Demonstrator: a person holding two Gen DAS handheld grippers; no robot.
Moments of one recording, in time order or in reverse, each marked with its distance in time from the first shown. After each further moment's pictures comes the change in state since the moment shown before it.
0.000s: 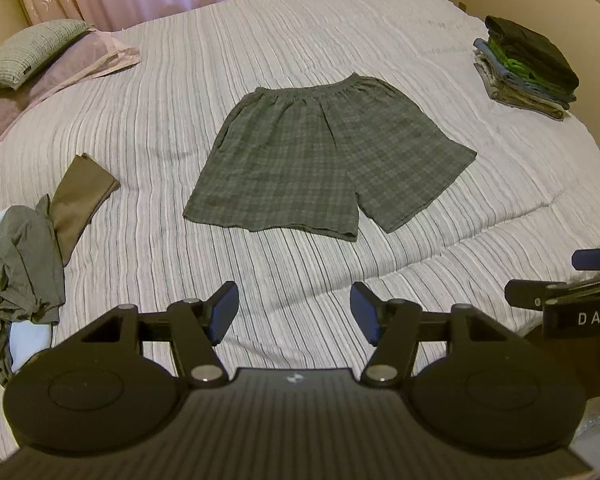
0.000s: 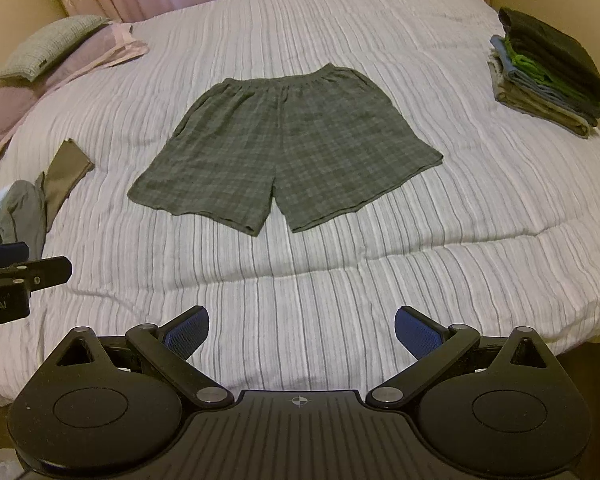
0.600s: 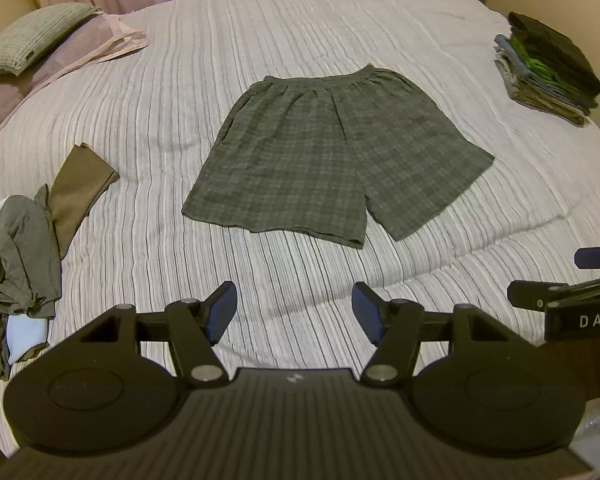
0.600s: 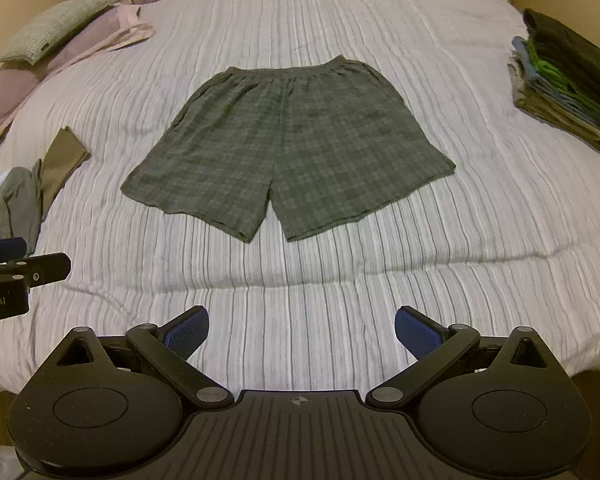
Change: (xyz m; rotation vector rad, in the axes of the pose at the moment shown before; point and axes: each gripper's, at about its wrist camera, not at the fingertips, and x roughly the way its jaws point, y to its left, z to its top) left arm 0.033 -0.009 0.032 -0.051 0.057 0.040; right arm 0.033 -0.021 0.039 -0.057 0.055 0.029
